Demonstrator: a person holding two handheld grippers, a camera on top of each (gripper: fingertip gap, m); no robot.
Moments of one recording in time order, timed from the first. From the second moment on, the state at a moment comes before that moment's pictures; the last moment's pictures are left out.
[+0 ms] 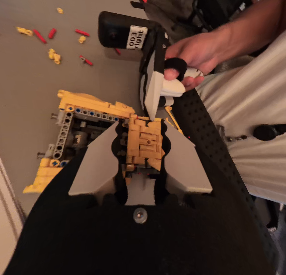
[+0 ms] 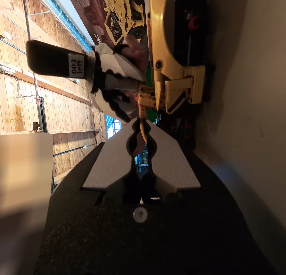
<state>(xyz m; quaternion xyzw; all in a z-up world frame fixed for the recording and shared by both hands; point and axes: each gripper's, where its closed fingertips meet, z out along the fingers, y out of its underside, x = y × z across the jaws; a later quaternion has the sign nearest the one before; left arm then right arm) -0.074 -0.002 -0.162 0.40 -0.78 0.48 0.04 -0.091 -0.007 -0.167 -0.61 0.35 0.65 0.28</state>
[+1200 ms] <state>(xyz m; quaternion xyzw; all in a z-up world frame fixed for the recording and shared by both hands) -0.074 -0.015 -0.173 0.37 -0.84 0.36 -0.17 -0.093 0.001 -0.164 -0.58 0.40 0.65 0.30</state>
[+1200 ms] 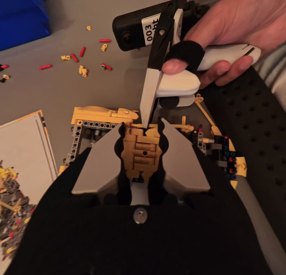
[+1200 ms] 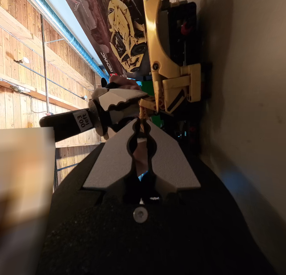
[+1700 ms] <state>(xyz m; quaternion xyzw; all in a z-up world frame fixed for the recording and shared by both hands) -0.070 -0.019 -0.163 0.36 -0.82 0.41 -0.18 -0.090 -0.003 -0.165 -0.60 0.35 0.65 0.31</state>
